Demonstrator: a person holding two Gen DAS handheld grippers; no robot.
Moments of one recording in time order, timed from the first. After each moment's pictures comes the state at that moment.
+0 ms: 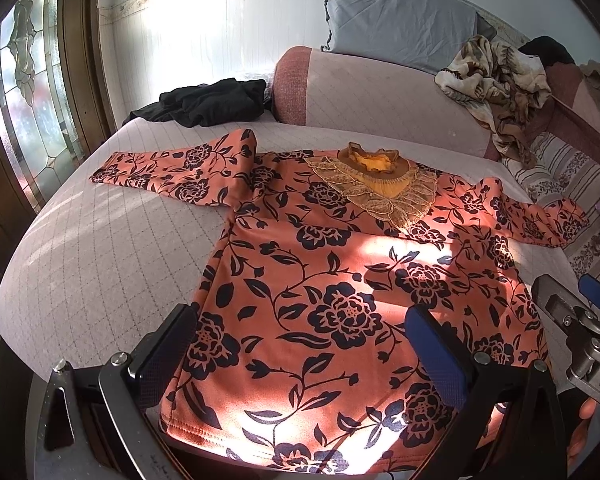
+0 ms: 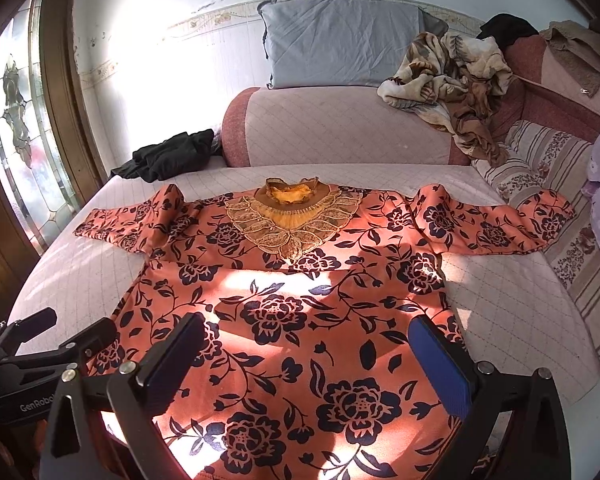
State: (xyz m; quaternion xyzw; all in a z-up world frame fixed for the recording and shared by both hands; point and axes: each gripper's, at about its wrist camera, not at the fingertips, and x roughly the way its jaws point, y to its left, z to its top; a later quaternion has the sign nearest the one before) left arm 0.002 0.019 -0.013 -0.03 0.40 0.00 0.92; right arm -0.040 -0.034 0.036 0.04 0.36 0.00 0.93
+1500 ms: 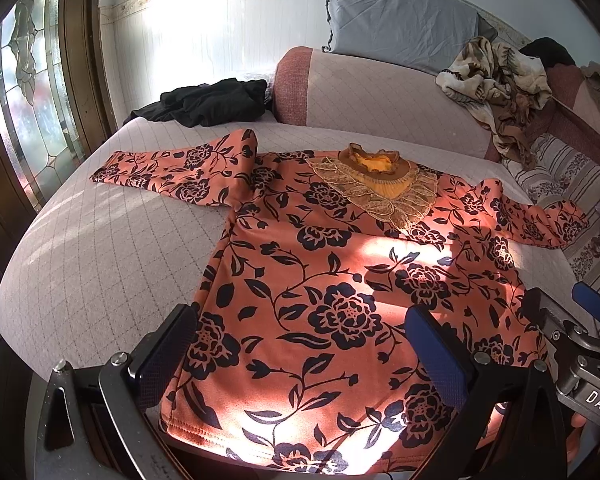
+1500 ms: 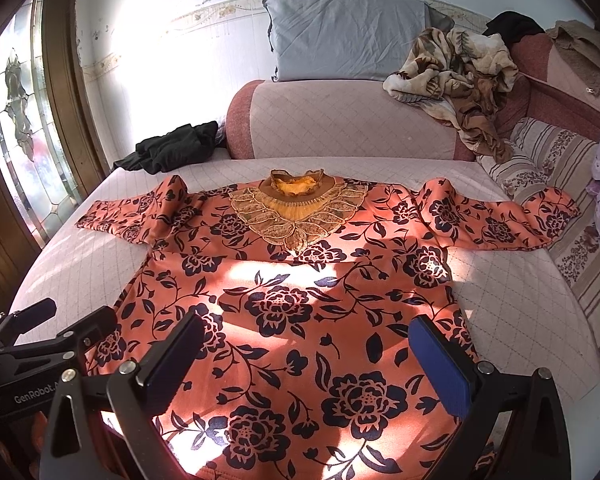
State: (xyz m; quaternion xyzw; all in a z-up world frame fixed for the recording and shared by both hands) left arm 0.004 0.020 -0.010 -0.03 0.40 0.00 0.92; right arm -0.041 -0.029 0.031 0.04 0.37 0.00 0.93
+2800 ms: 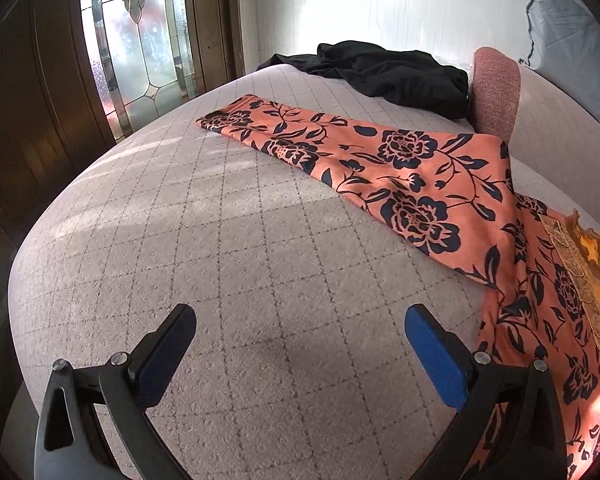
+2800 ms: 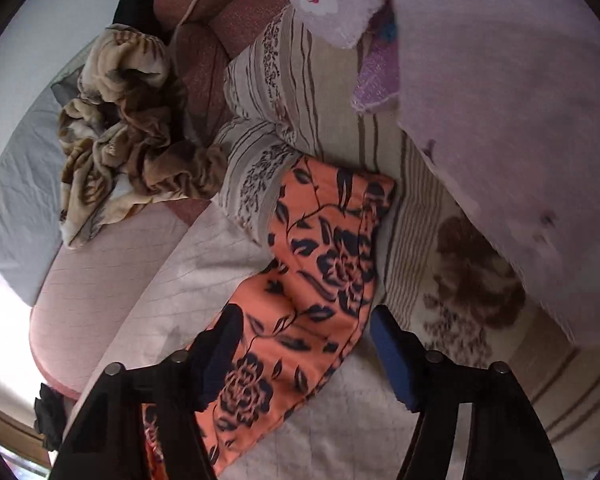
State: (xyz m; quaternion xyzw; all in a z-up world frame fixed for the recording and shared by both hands) left arm 0.148 0.210 -0.111 -0.11 0.42 0.23 0.87; right arm 0.122 -0.509 -0.035 0.36 0.32 -0.29 0.83
